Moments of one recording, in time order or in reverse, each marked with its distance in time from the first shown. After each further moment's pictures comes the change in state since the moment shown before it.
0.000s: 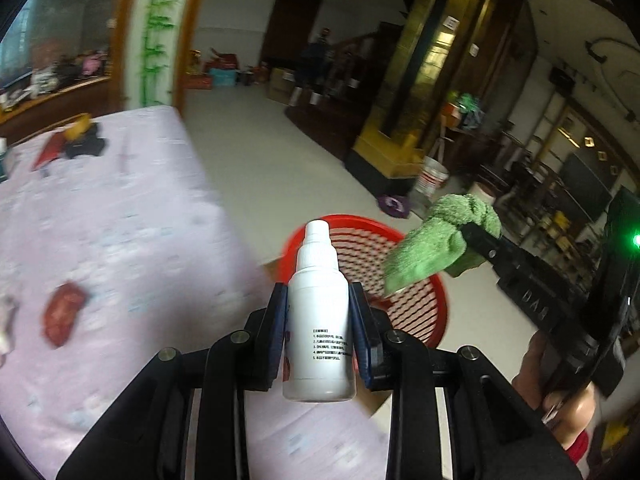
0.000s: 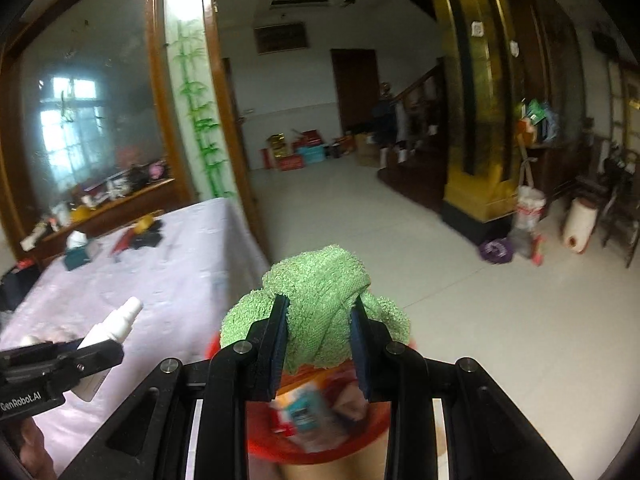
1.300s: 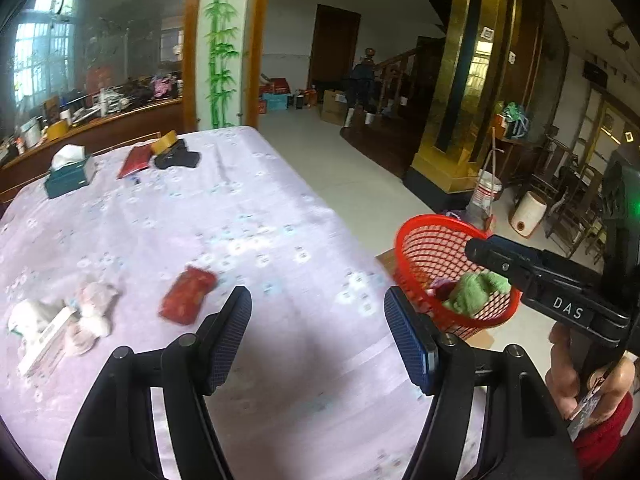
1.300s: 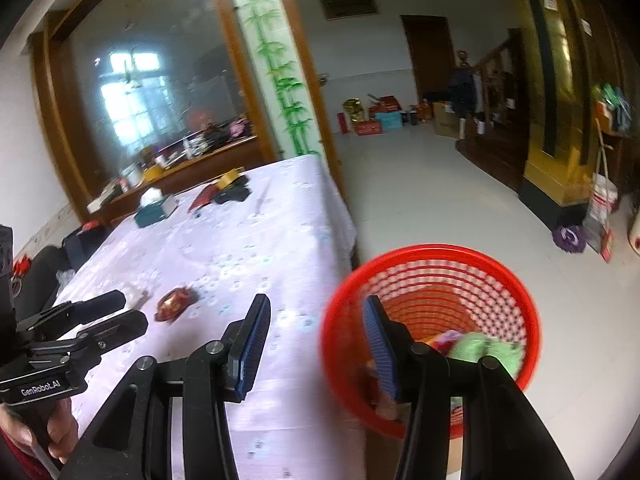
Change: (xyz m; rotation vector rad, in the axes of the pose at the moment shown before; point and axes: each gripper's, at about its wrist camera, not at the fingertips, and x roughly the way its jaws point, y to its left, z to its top) left arm -0.091 0.077 -0.043 0.012 -0.097 0.254; right arm 0.006 0.075 -0.023 -0.066 0.138 0.318
